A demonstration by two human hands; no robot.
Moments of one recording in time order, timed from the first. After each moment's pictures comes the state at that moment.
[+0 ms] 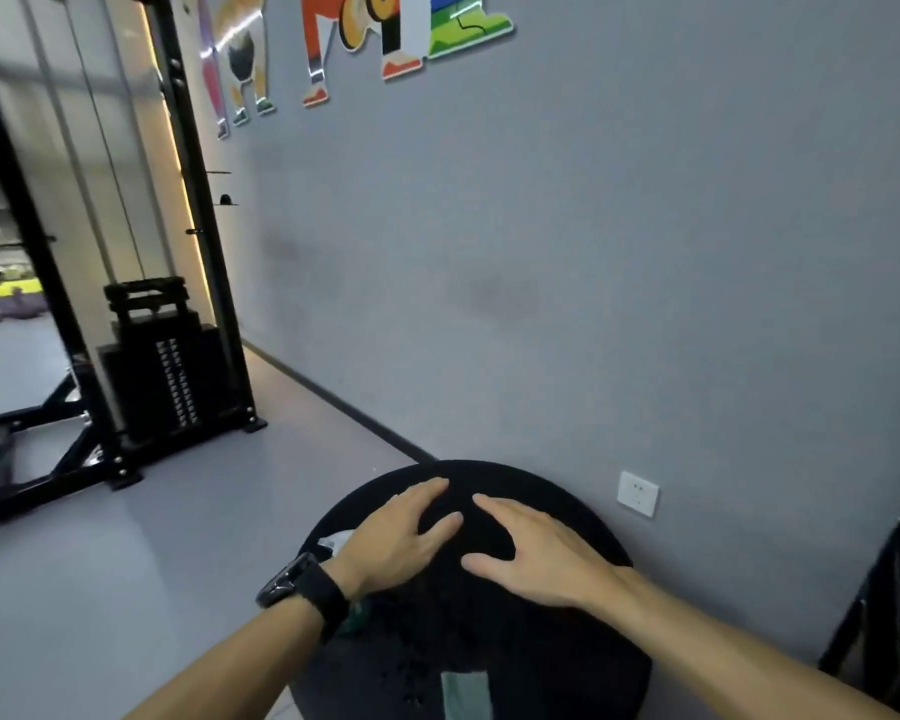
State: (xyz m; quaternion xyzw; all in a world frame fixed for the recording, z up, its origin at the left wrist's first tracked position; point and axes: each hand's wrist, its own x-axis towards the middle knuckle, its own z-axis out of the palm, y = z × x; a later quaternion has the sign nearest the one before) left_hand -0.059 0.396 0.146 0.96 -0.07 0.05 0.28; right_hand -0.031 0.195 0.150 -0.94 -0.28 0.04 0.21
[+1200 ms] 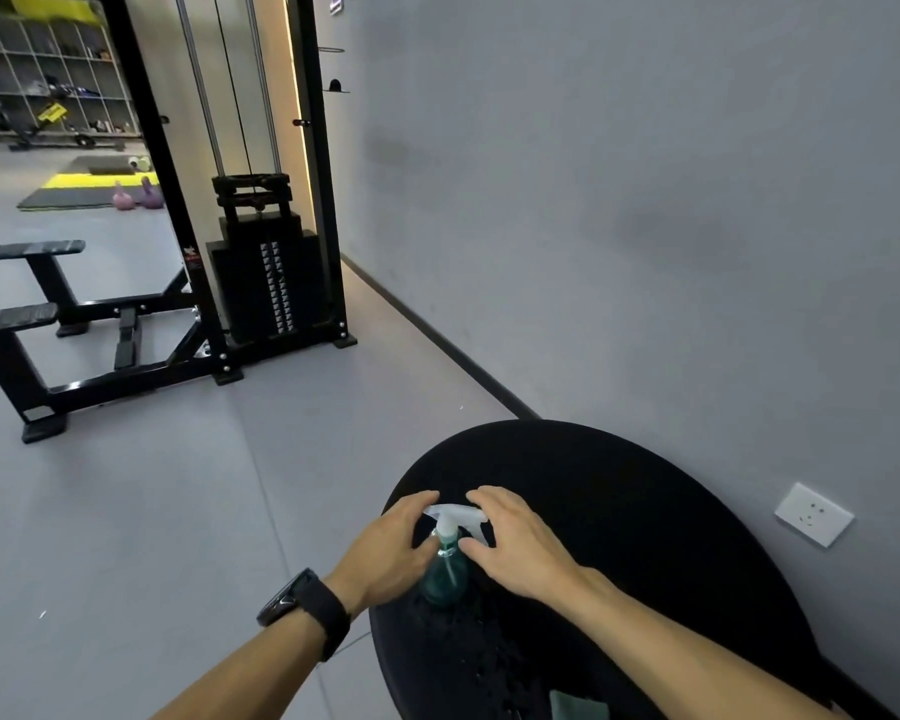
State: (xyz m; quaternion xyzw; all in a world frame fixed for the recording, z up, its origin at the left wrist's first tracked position) left_hand -0.017 0.554 0.026 0.94 0.10 0.00 0.32; right_hand 0.064 0.385 0.040 -0.91 -0.35 0.08 0.21
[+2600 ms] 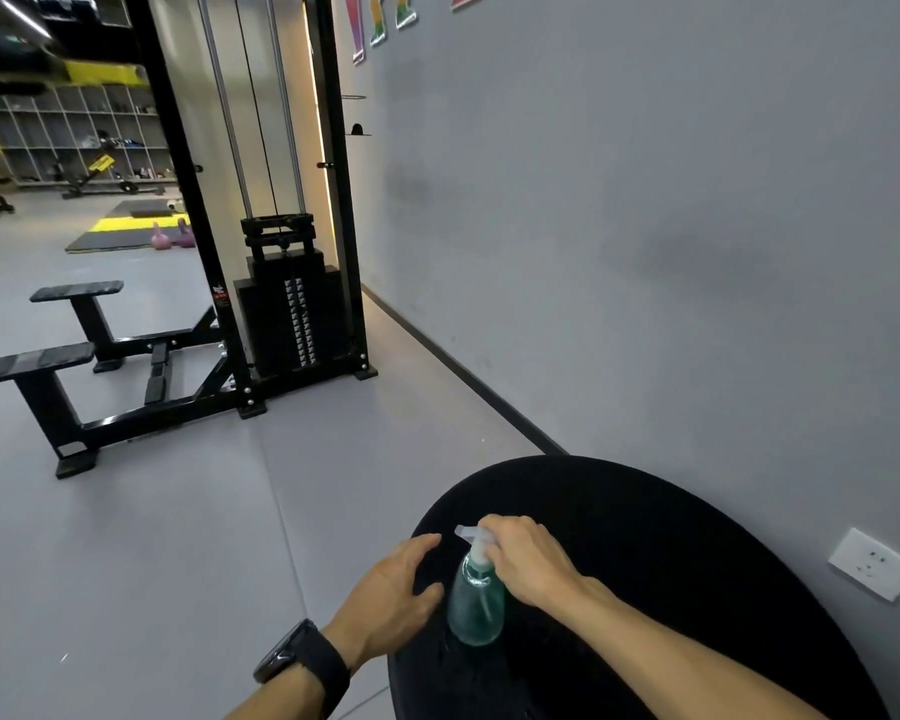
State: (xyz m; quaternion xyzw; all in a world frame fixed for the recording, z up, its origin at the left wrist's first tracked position) left_hand -0.016 0.572 0.033 0.94 0.11 -0.01 0.31; right_hand 0.102 0.419 0.042 -0.92 -0.33 0.07 0.18
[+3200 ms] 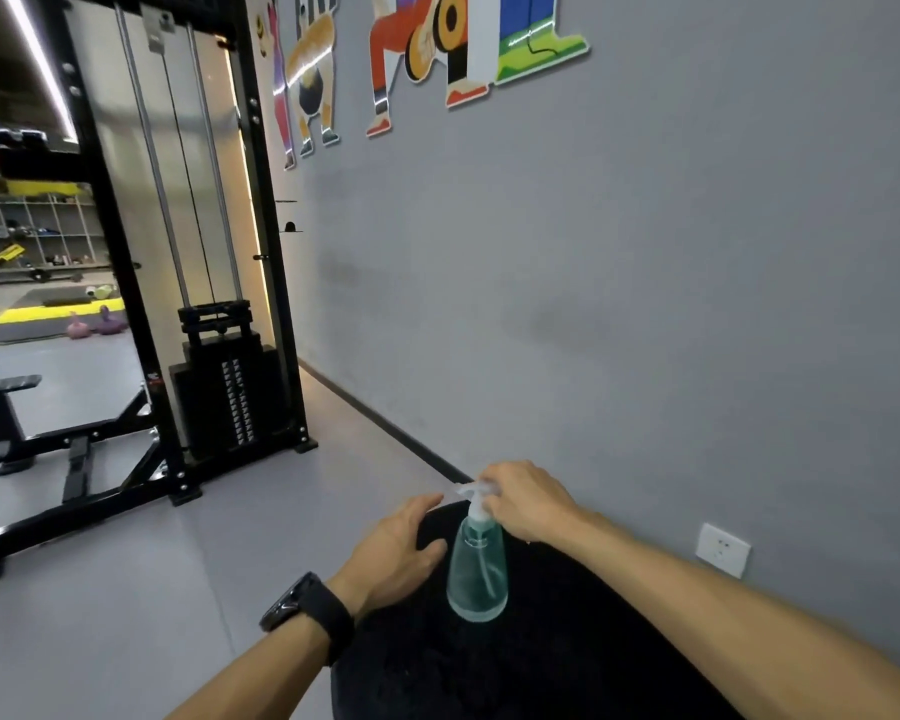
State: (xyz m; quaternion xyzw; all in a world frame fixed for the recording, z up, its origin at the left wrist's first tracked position) left_hand -0.031 0.478 0.160 0.96 0.01 0.06 0.27; right_hand 0.045 0.310 0.209 -0.94 -0.27 0.00 0.20
